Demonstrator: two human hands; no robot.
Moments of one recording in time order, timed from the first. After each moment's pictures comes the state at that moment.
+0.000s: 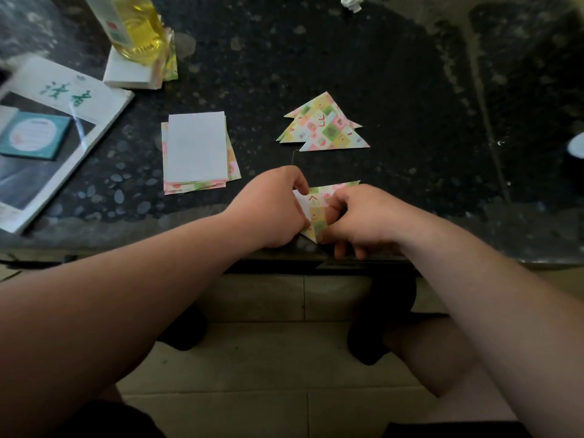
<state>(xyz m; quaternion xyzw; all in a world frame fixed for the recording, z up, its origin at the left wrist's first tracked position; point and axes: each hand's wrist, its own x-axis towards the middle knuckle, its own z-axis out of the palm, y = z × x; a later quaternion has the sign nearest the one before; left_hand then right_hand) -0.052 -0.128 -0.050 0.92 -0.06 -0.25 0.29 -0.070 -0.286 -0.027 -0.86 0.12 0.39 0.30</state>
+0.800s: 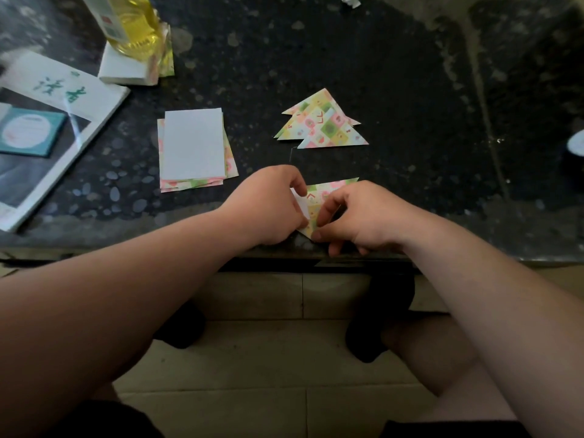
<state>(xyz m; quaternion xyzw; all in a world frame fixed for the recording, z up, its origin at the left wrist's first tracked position) -0.052 -0.126 -0.047 0.92 -0.08 -0.25 0.30 -0.078 -0.291 -0.025 -0.86 0.09 0.36 0.35</state>
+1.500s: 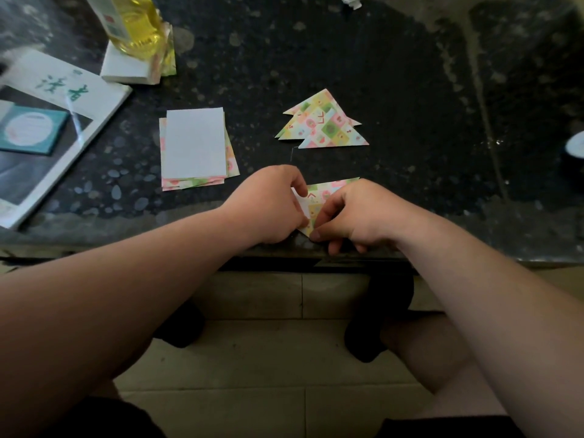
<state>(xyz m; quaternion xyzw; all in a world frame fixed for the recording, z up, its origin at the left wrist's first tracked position) -0.053 -0.126 -0.046 0.92 -0.08 -0.24 0.29 -0.073 -0.290 -0.028 -0.86 0.09 0.38 0.33</state>
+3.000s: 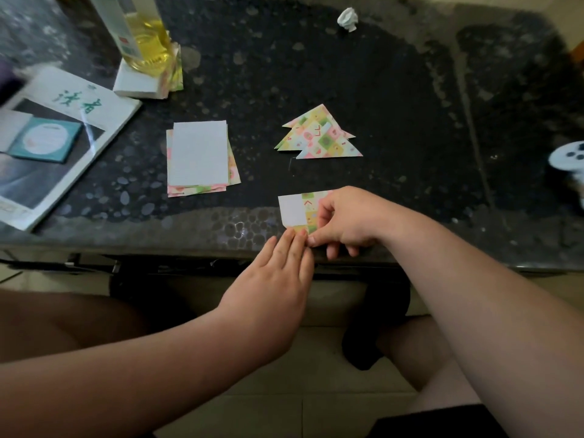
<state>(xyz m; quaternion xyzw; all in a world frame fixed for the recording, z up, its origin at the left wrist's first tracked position) -0.166 -0.114 -0.064 0.92 -0.35 -0.14 -0.06 -0.066 -0.288 -0.031 -0.88 0.05 0.40 0.26</state>
